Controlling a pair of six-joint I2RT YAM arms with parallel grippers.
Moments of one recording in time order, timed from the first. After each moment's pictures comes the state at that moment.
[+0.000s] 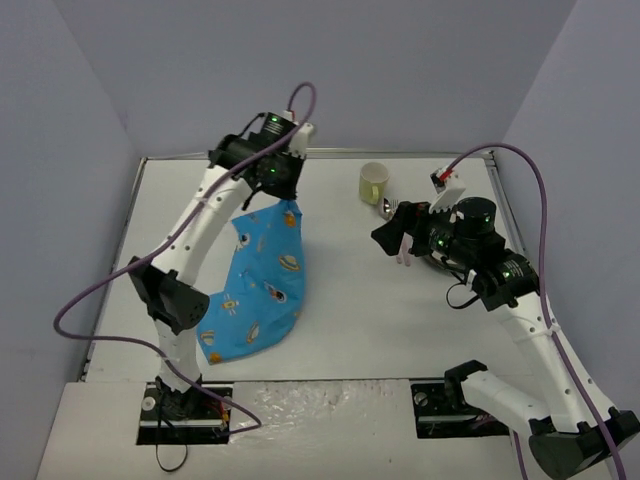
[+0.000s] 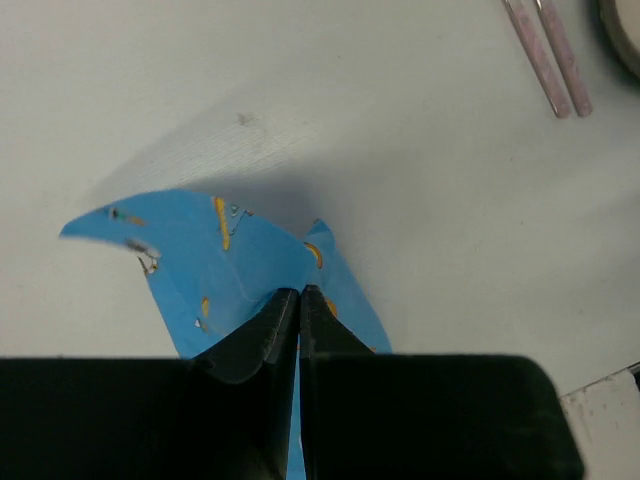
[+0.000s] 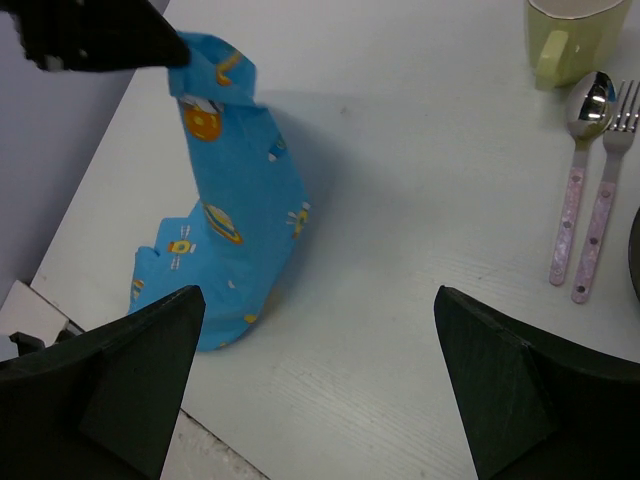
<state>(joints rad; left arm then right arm) -0.56 1.90 2.24 -1.21 0.02 -0.13 0.36 0.94 1.06 -0.50 -0.27 0.36</state>
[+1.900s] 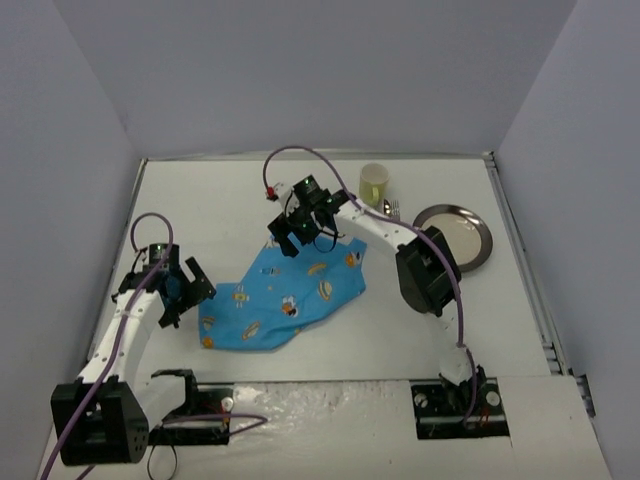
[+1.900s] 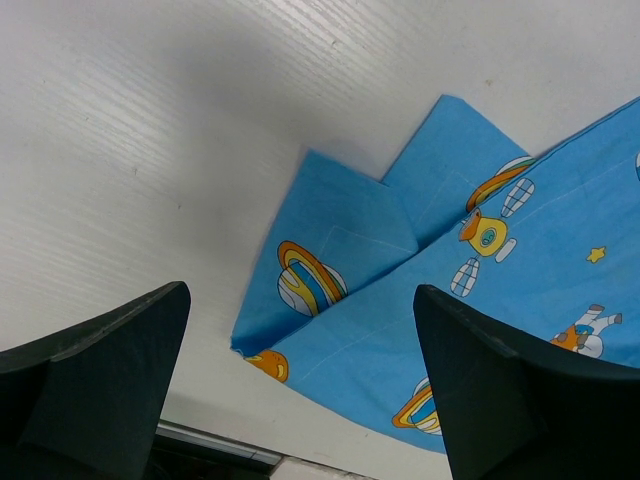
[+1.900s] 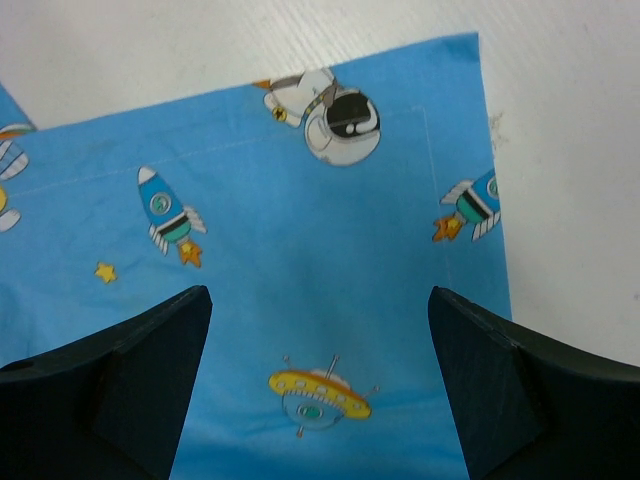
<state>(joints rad) 0.04 1.05 0.71 -0.81 -0.06 -0.59 0.70 2.21 1.82 -0.54 -0.23 -0.14</state>
